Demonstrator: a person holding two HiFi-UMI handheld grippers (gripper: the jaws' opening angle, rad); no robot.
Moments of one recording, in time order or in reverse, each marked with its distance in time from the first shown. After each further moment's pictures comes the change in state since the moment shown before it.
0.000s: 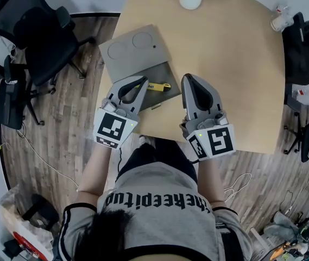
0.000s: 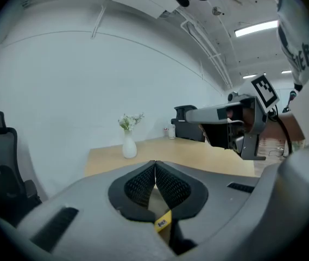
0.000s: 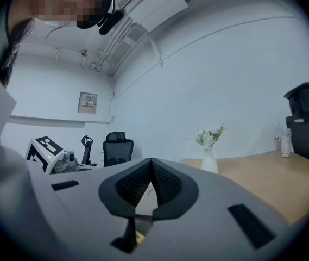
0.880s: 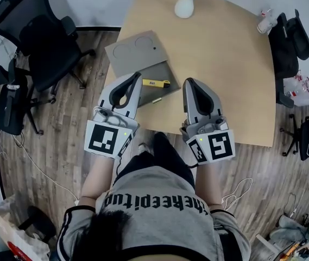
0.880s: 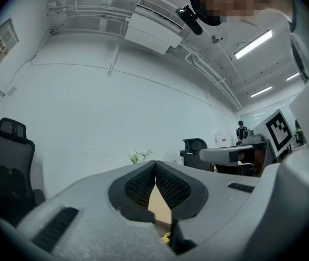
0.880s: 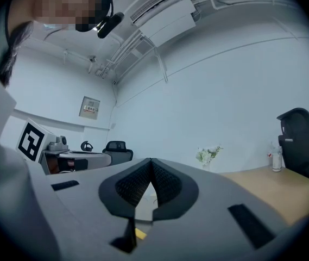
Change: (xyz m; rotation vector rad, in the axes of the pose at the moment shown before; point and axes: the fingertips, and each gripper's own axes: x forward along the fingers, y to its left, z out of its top) left arm -0.102 -0.015 0.092 -0.062 -0.311 0.153; right arm -0.065 0.056 0.042 -0.066 -0.114 -0.046
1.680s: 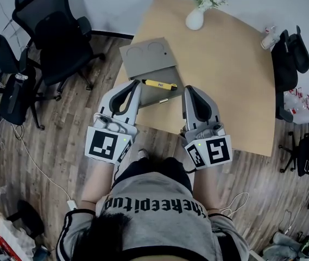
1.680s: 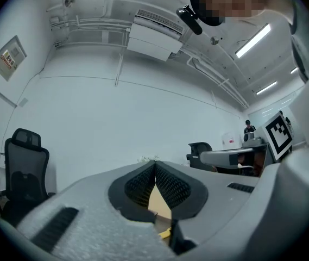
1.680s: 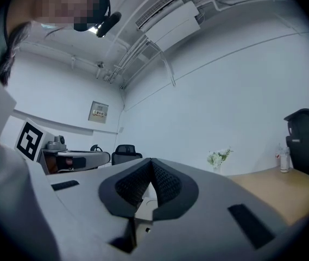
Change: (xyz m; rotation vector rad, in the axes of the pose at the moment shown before) left arm -0.069 -0.004 0.023 0.026 -0.049 0.095; right arm -0.025 0.052 0.013 -0.007 -0.041 0.079
